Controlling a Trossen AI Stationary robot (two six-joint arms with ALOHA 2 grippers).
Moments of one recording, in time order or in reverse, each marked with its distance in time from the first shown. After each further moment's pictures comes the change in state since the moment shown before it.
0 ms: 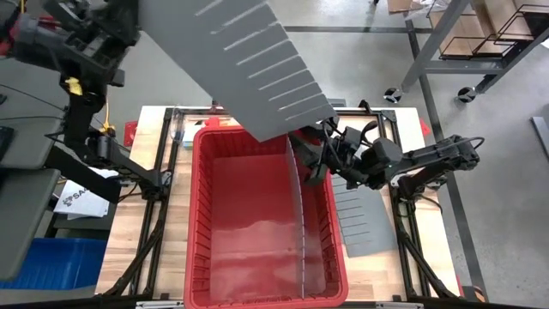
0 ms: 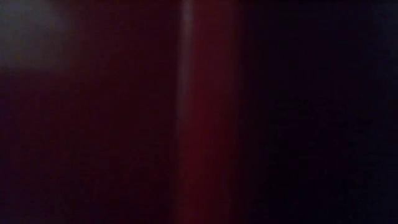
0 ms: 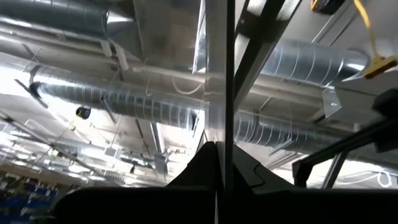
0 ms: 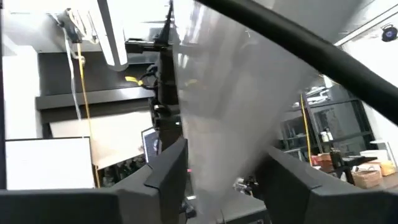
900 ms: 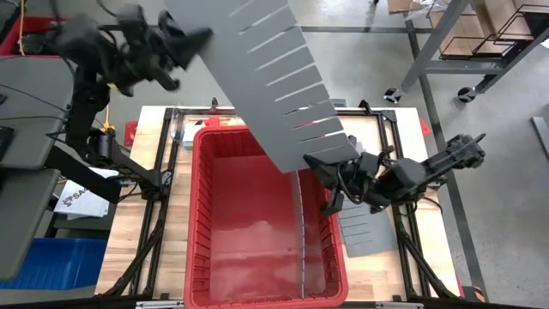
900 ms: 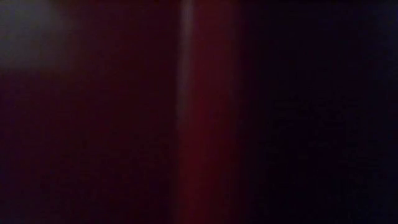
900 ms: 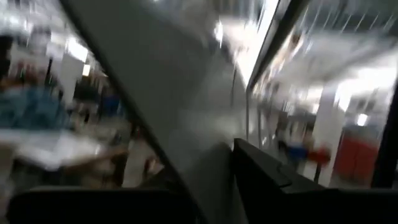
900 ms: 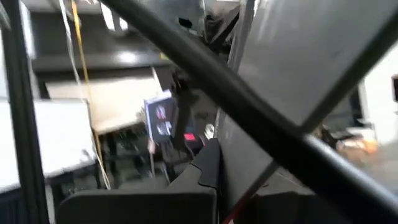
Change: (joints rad) left arm 0.000 0.012 0.000 -0.545 -0.108 0.156; right arm 0.228 -0.078 -0.002 -0.177 0.245 -0.104
